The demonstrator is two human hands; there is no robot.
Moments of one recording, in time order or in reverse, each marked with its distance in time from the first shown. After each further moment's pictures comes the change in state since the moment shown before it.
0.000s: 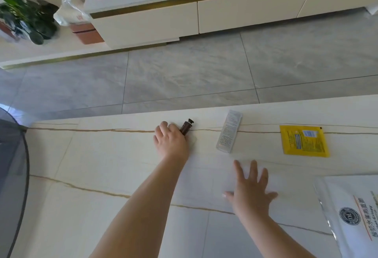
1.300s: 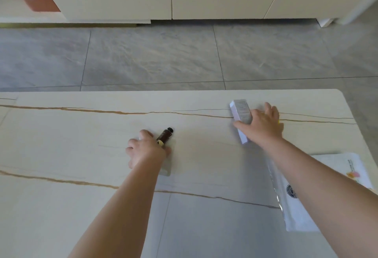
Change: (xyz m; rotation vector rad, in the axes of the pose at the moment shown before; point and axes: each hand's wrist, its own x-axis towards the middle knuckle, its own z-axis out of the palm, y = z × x) left_hand -0.038 0.008 0.040 -0.239 -0.278 -0.329; right_hand 0.089 0.082 -0.107 0.043 0.315 0.045
